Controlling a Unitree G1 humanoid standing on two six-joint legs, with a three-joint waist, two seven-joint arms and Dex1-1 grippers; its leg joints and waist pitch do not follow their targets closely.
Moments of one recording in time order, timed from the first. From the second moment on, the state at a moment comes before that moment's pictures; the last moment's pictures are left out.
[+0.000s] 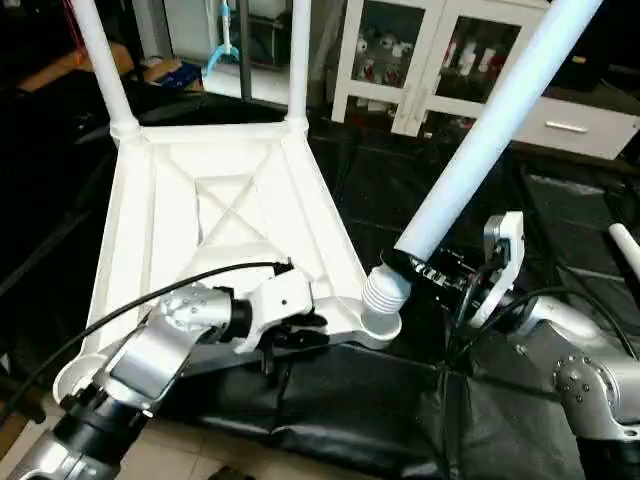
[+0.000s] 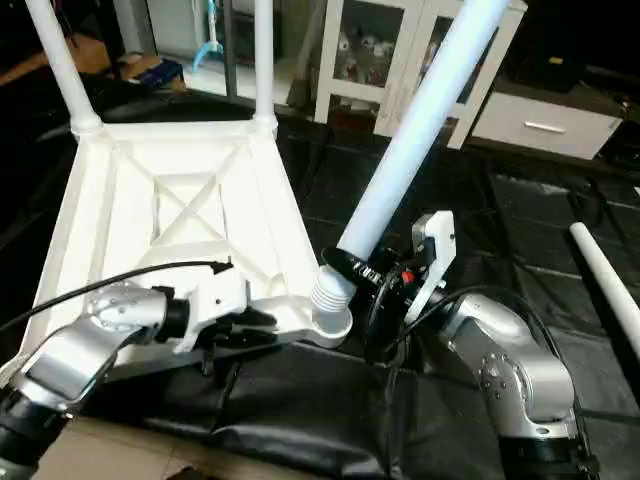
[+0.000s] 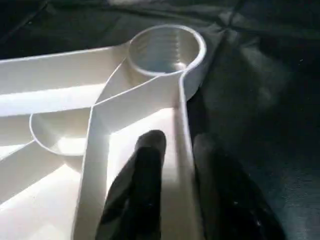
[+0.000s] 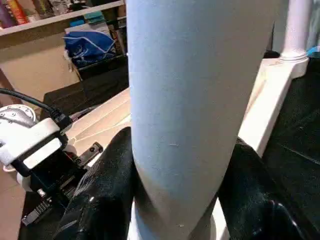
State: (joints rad) left arm -0.37 0.50 -0.40 0.03 -0.01 0.32 -1.04; right arm -0.19 -0.35 -0.07 -0.14 0.61 0.53 0.77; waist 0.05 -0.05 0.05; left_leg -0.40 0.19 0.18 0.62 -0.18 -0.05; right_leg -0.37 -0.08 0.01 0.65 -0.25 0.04
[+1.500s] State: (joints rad) left arm -0.32 0.71 -0.45 -0.09 0.05 0.42 -1.20; right arm -0.29 -0.38 0.04 0.09 0.52 0.46 0.94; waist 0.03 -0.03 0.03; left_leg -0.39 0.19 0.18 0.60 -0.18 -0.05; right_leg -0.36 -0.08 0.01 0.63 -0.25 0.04
